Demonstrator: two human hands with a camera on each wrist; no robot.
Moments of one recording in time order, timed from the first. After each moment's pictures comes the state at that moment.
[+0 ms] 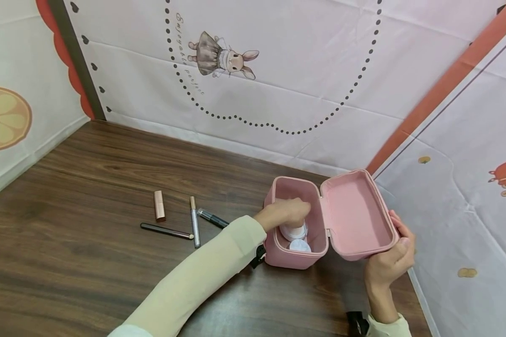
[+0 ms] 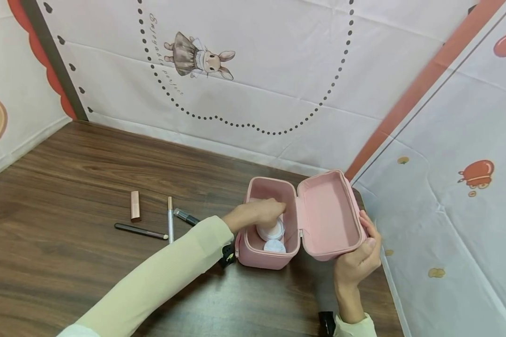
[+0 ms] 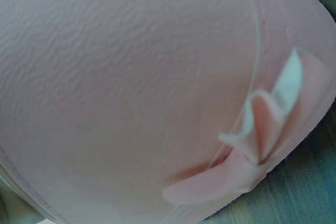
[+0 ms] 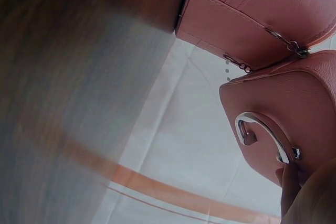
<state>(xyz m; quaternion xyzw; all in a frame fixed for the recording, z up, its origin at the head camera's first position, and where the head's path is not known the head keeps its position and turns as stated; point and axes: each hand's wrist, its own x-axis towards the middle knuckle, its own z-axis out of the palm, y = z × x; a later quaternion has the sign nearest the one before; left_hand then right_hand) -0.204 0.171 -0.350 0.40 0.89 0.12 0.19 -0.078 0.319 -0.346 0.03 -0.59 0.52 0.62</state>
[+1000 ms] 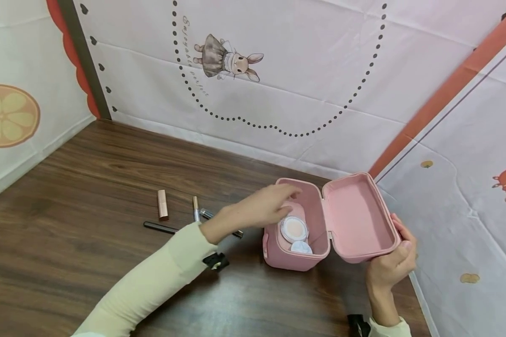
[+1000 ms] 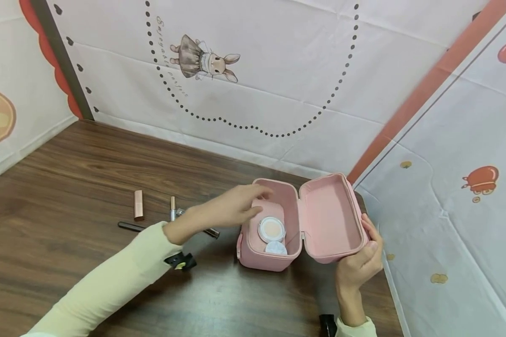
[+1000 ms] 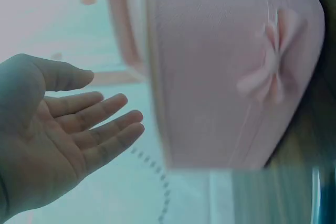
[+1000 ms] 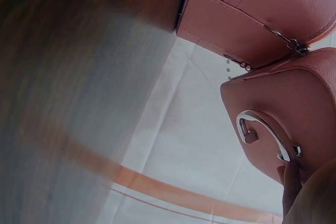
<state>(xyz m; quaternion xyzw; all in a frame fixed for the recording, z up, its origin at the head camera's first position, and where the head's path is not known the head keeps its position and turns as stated) -0.178 0.079 -0.313 0.47 0.82 0.33 -0.01 -0.079 0.321 -0.347 0.03 -0.59 0.52 0.62</state>
